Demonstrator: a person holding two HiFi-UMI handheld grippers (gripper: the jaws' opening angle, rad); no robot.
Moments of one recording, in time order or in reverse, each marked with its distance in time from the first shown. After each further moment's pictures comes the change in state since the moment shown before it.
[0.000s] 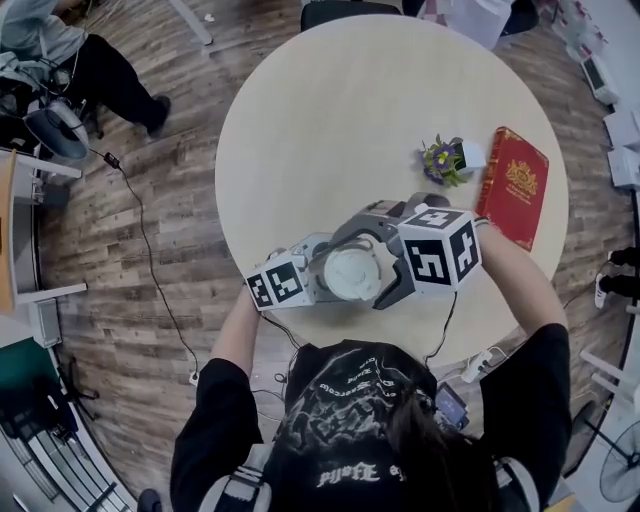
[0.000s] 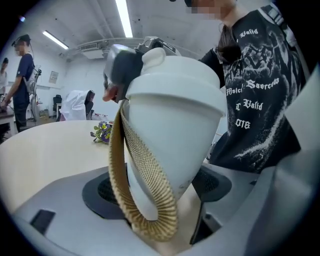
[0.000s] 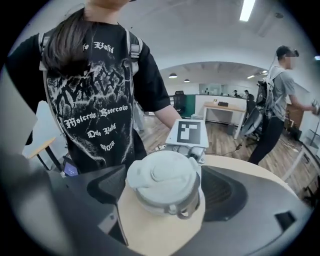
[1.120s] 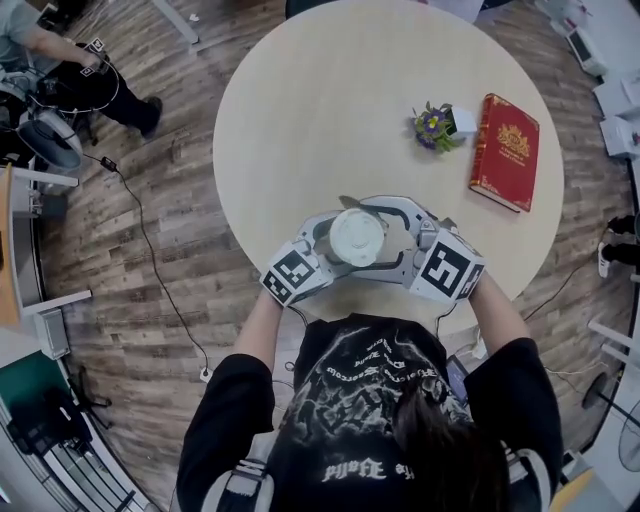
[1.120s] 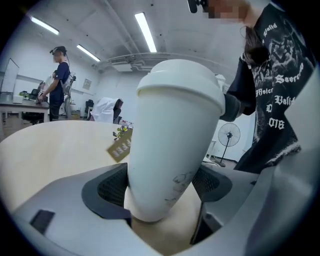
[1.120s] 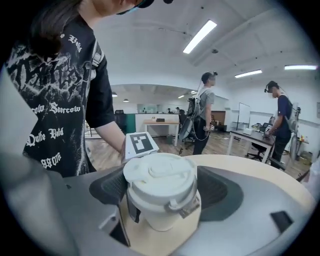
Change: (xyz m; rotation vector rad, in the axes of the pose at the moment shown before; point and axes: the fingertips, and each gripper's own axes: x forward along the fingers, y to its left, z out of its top) left arm -0.001 0.001 -0.003 -0.165 -0.151 0.282; right arm 0.001 -0.009 0.001 0.374 -0.242 -0.702
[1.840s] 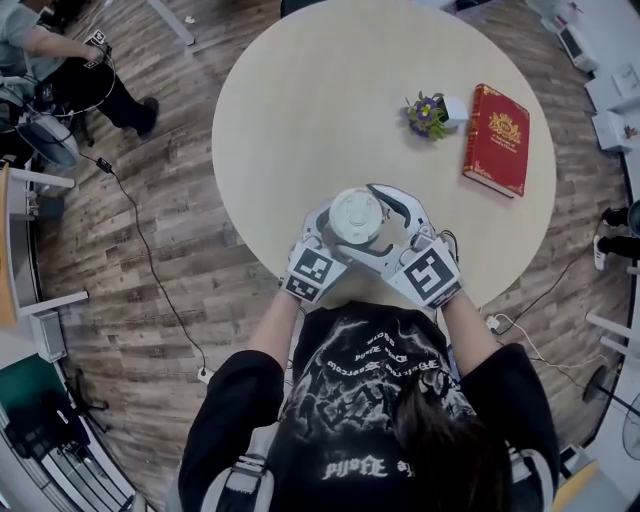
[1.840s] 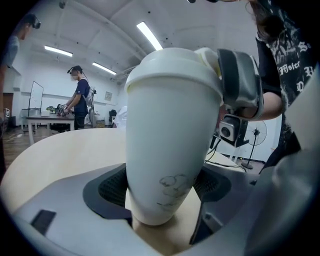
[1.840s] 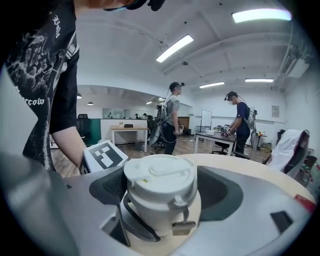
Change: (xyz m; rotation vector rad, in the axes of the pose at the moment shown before) left arm 0.004 0.004 -0.002 0.001 -0.045 0.295; right arm -0.003 -0.002 -0.001 0.163 -0.070 -0.404
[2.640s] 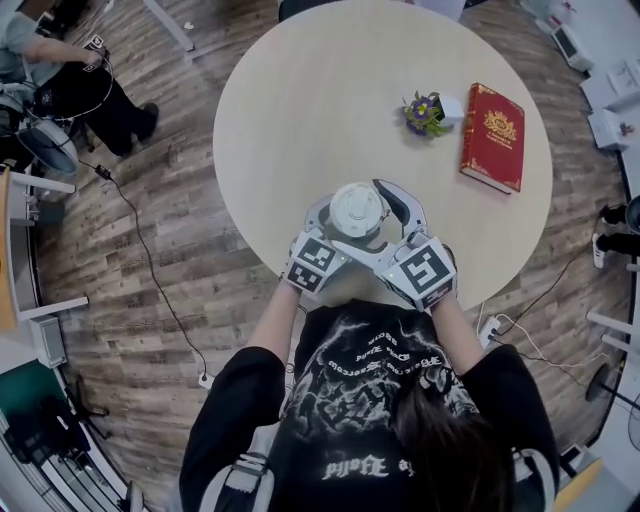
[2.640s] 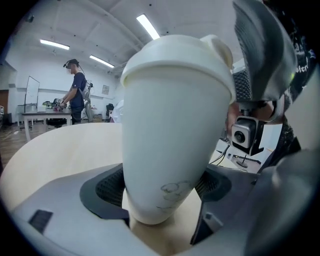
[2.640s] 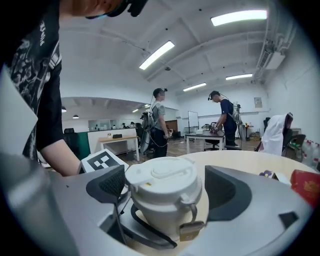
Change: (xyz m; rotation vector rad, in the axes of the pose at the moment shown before) left arm 0.005 -0.004 -0.004 -0.014 0.074 -0.039; right arm 0.000 0.000 0.002 0.149 -0.070 -0.105
